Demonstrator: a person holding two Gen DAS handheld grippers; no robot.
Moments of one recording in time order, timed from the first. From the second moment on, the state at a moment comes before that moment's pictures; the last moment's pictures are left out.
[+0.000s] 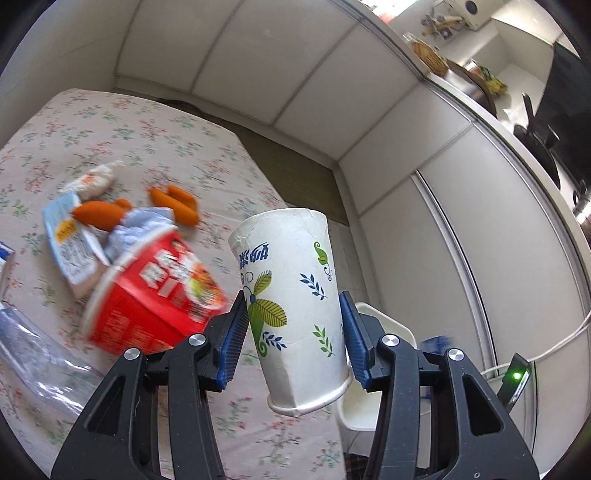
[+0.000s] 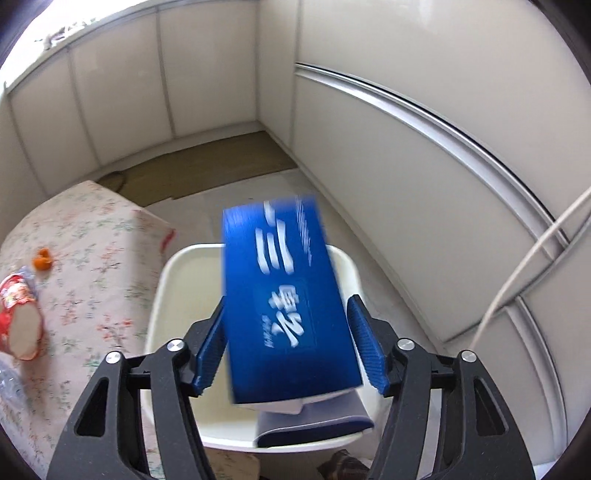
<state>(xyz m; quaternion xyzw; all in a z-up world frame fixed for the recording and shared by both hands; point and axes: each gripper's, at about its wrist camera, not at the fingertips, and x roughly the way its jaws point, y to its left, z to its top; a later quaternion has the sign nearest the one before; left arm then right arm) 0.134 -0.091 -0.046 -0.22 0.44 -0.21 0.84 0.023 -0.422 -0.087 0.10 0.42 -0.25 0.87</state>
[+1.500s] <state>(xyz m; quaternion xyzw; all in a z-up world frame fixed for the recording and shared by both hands) 0.107 -0.255 -0.031 0.00 0.40 -0.21 0.89 0.006 -0.431 -0.050 0.13 0.32 -0.32 0.88</state>
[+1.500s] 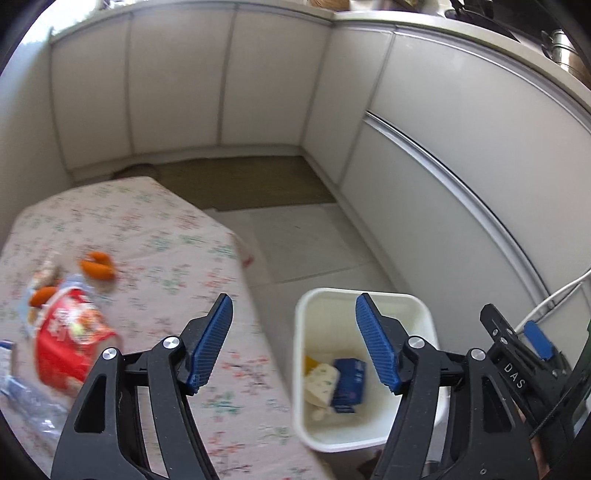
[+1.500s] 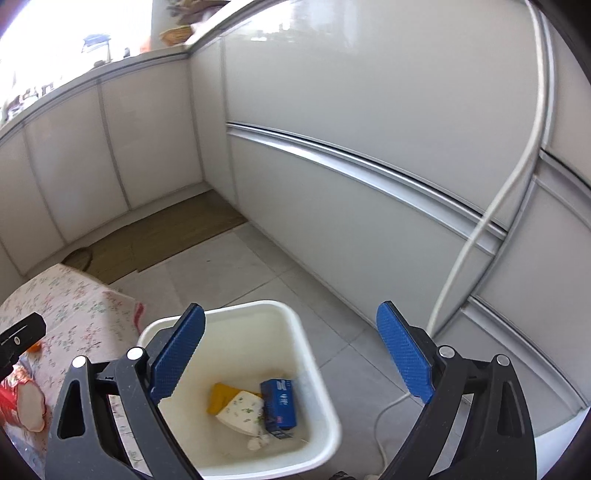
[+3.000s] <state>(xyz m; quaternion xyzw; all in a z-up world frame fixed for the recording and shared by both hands) 0.106 0.054 -0.055 -0.09 0.42 0.05 0.90 0.104 -0.110 -0.054 -0.07 0.27 0.05 0.96</state>
